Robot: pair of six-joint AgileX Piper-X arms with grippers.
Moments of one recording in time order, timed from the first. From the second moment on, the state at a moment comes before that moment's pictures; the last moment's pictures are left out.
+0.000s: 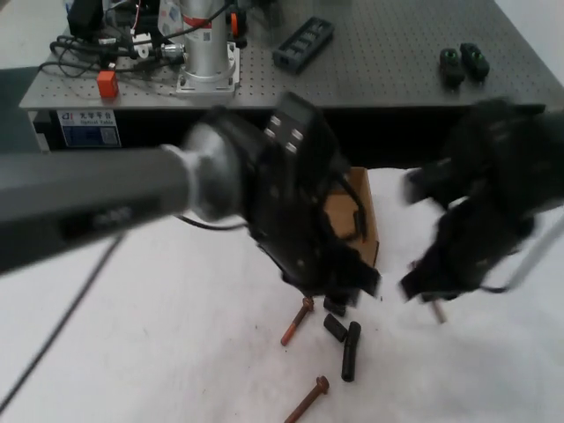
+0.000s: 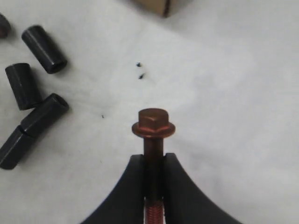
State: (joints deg) left arm -43.2 107.2 -77.9 34.3 14.0 -11.0; right arm 6.5 91.0 -56.5 43.2 -2.6 -12.8
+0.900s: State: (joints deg) left arm -48.5 121.3 -88.8 48.0 11.4 -13.1; right arm -3.2 51.8 -42.8 47.6 -3.1 -7.5
